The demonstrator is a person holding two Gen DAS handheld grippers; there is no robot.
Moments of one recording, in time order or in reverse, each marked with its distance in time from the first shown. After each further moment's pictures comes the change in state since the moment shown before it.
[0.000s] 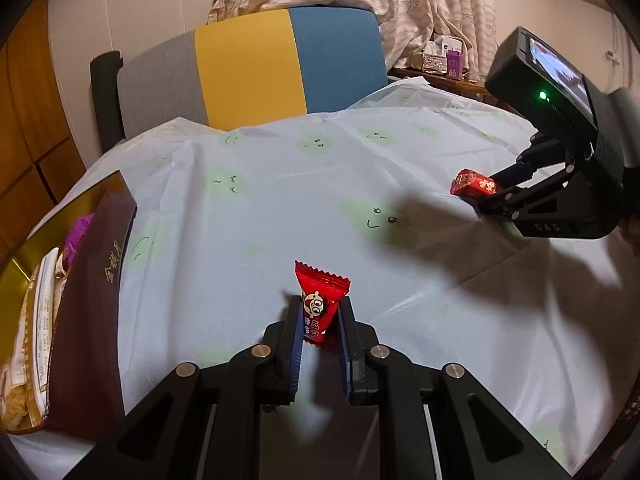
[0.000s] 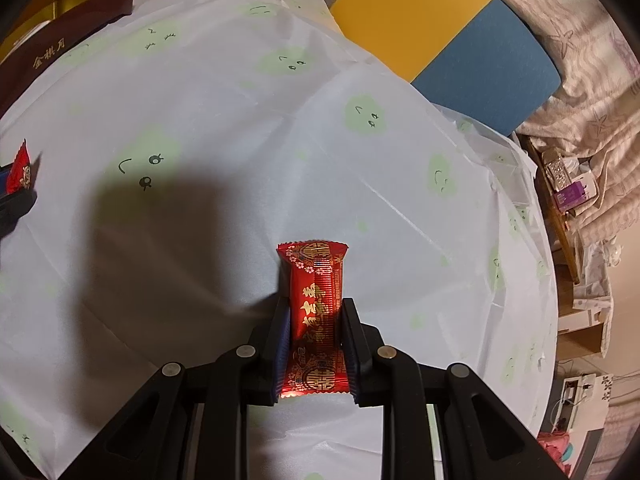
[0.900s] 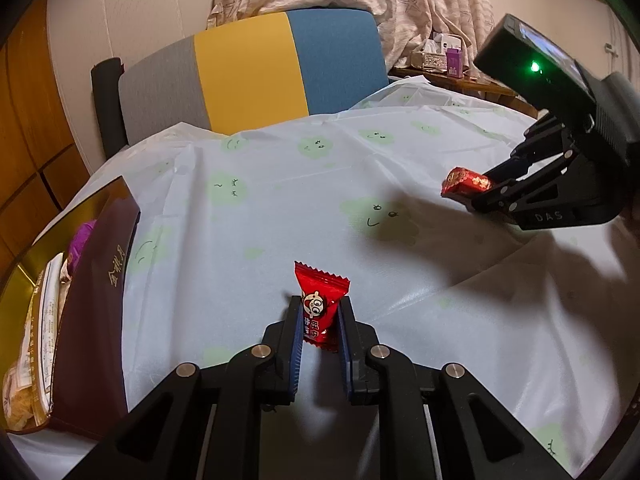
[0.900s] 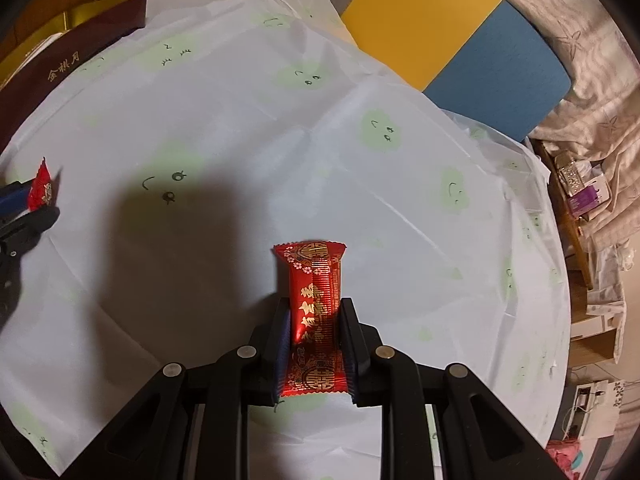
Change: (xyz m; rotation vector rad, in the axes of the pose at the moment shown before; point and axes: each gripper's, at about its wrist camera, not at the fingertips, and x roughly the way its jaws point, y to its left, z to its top) left arm -0.003 -0.003 -0.001 0.009 -0.005 0.015; right arm -0.012 0.002 0.002 0.006 -0.025 0.074
